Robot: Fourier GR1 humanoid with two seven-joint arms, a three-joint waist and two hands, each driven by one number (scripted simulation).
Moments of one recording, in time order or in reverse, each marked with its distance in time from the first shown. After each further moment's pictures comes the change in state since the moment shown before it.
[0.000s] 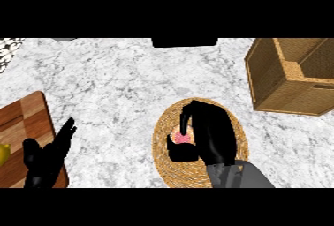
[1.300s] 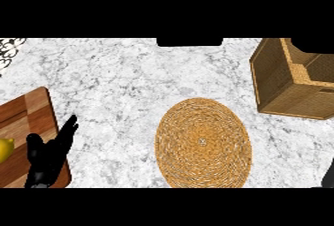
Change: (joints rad) left arm -0.026 -0.011 0.005 -0.005 -0.023 -0.016 0.036; right arm -0.489 -0.182 -0.745 -0.143 -0.097 0.178 0.124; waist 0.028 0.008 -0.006
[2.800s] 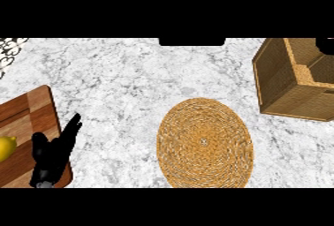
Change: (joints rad) left arm -0.015 -0.037 0.012 0.013 -0.035 -0.018 -0.006; right arm 0.170 -0.162 -0.280 0.598 -0.127 -0.222 -0.494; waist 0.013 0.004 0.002
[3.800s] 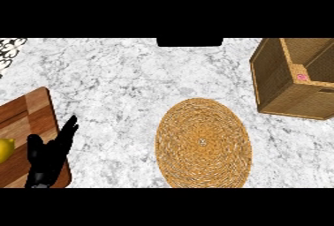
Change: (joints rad) left arm 0.020 -0.001 0.029 -0.013 -0.006 -0.024 0.010; right arm 0.051 -0.178 -0.131 0.106 -0.102 0.003 -0.175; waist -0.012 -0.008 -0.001
